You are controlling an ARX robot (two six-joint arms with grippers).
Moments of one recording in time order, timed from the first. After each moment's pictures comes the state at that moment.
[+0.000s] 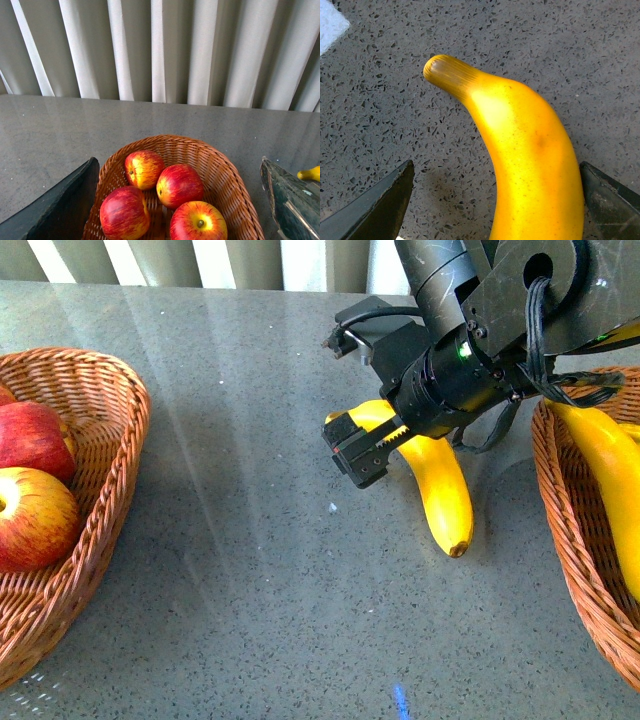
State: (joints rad) left arm 0.00 0.02 0.01 0.00 0.00 0.00; right arm 0.46 2.16 1.26 0.00 0.08 -0.28
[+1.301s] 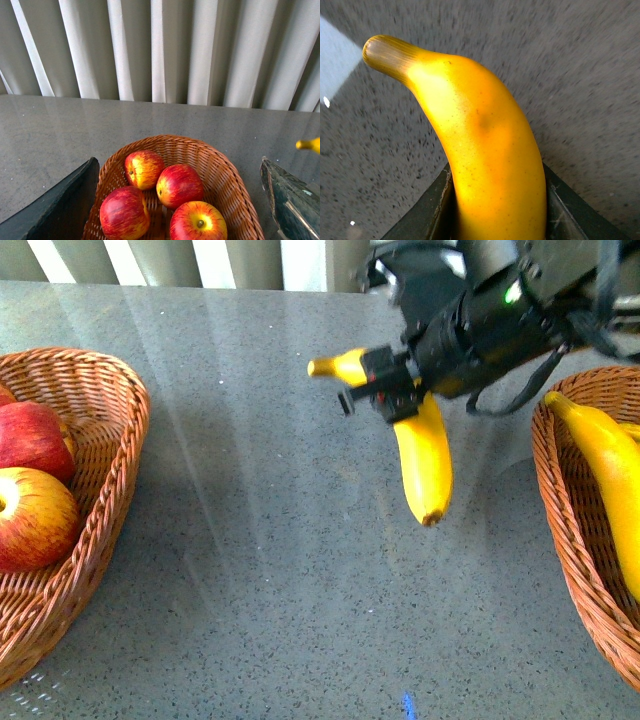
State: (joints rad) left arm 0.00 0.02 0.01 0.00 0.00 0.00; right arm 0.42 2.02 1.22 0.06 0.04 -0.10
